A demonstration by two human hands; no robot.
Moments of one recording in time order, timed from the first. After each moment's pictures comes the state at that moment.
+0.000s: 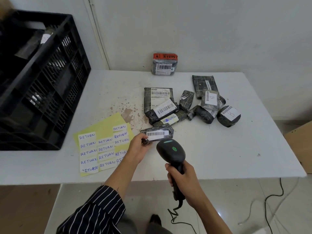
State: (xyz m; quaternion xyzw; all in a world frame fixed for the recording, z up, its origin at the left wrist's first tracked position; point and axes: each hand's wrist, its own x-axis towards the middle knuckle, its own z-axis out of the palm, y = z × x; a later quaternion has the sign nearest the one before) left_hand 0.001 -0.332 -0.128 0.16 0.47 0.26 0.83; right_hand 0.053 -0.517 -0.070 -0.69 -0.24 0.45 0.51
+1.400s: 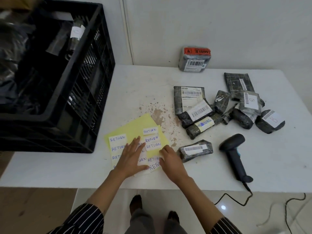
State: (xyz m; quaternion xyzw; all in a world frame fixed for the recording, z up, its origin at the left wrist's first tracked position) left_hand -0.159 -0.250 -0.169 0.90 0.34 -0.09 0.24; right_hand -0.009 -0.358 -0.166 -0.79 -0.56 0.21 0.17
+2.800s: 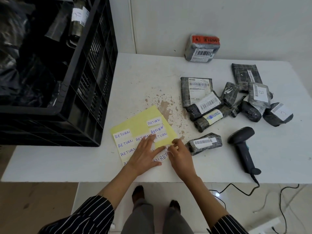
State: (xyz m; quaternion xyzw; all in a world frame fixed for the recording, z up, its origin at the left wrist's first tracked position) left_hand -0.158 -0.255 -0.187 0.96 0.21 -0.08 0.15; right_hand -0.021 -0.364 -0.182 -0.84 -0.45 0.17 0.24
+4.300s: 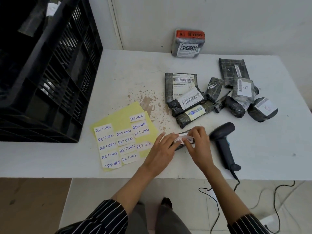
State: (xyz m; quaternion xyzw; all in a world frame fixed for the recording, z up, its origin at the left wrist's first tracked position) left_hand -0.053 -0.337 -0.165 0.96 0.17 0.16 0.16; right_hand 0.094 -0.421 -0.164 -0.81 -0.48 0.06 0.33
